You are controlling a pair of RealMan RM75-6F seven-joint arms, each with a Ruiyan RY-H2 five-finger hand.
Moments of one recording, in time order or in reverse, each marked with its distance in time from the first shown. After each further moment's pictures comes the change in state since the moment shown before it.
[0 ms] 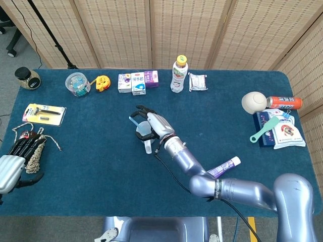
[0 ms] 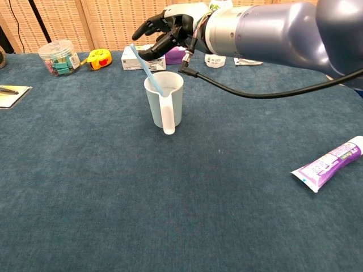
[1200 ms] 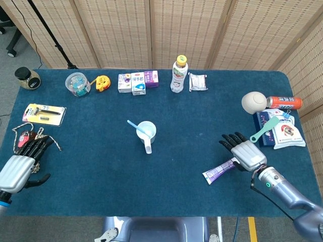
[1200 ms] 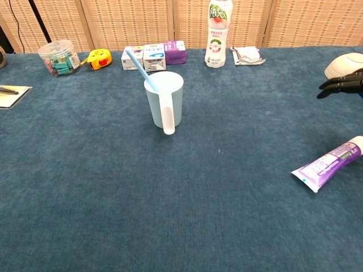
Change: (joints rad) left arm -0.019 -0.024 0.000 -0.042 -0.020 -0.046 0.112; right arm -0.500 0.588 -0.479 -0.120 -0.847 0.097 -0.157
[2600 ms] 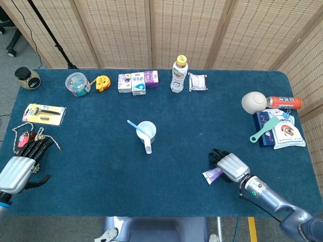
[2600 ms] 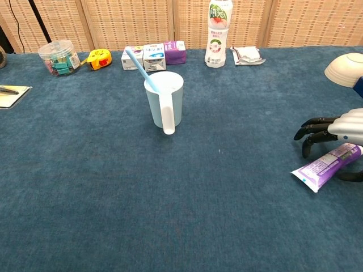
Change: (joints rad) left arm 0.001 -0.003 0.007 0.002 -0.002 -0.004 0.010; right arm -0.007 -0.263 -0.096 0.271 -0.177 0.085 0.173
